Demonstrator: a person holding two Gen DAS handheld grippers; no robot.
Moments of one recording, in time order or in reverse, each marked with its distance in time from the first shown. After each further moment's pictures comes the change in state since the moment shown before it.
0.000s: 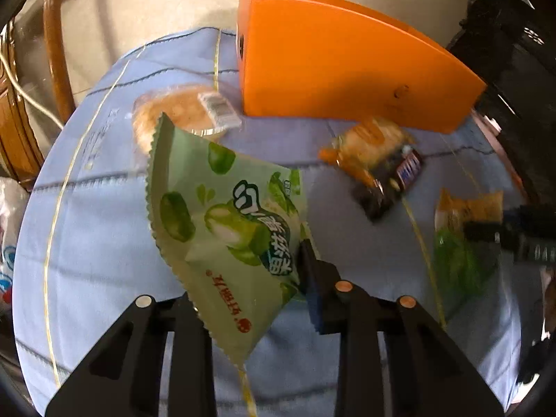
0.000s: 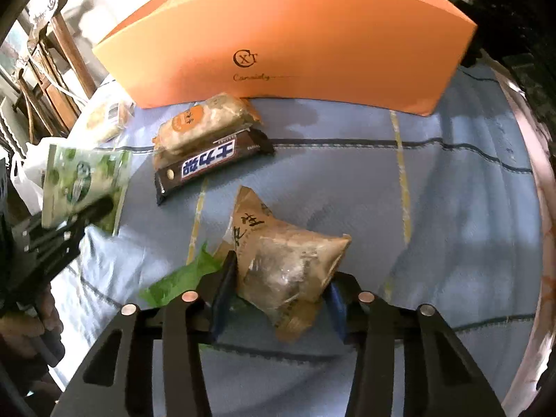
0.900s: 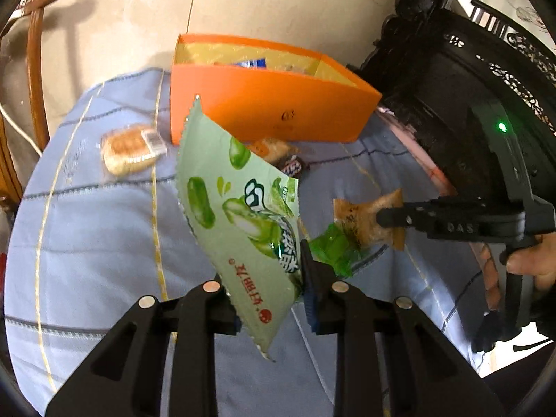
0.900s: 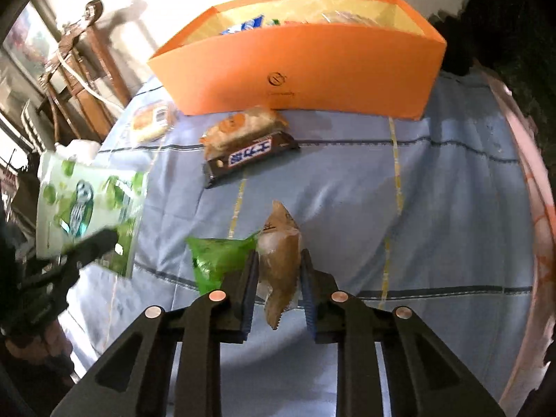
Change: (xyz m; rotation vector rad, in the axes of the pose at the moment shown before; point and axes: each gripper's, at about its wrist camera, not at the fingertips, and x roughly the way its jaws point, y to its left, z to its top) left arm -0.084 -0.044 -0.030 0.063 -0.102 -0.206; right arm -0.034 0.005 -0.017 0.010 -0.052 0.081
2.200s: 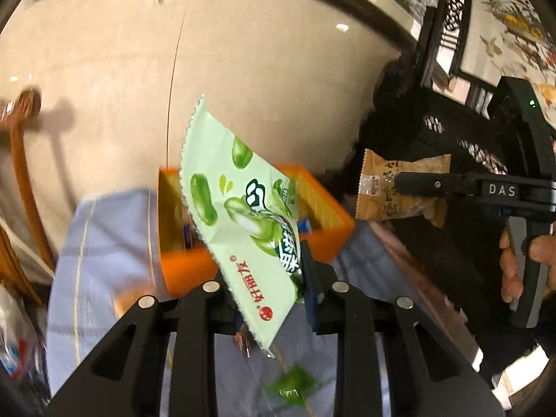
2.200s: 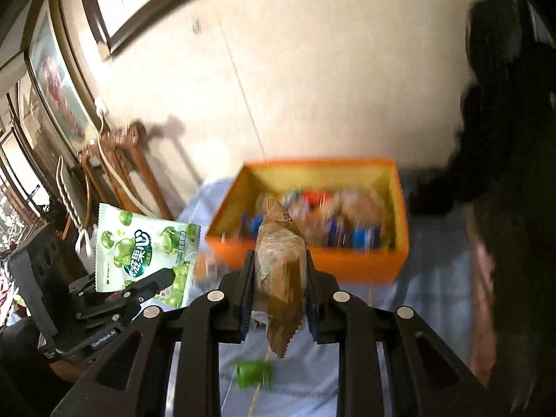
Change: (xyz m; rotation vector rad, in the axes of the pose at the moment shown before) left arm -0.067 -0.027 0.155 0.072 -0.290 -0.029; right arm -0.187 0.014 0.139 -0.058 -0.402 0.057
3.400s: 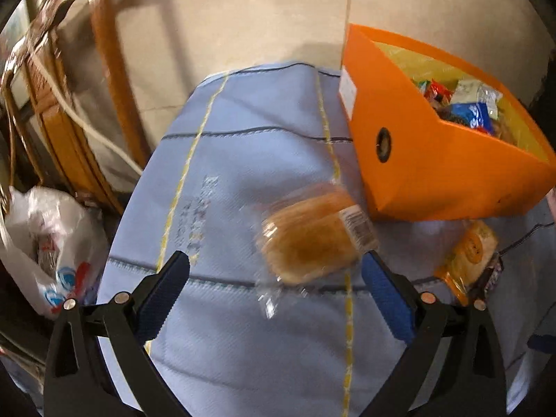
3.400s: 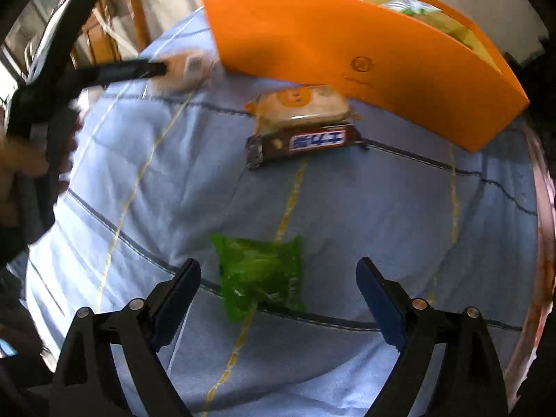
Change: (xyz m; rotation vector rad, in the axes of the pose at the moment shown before) left arm 0.112 0.165 -0.094 -0.135 0.363 0.539; right arm 0.174 0.074 -0.185 -0.219 0.512 -0.134
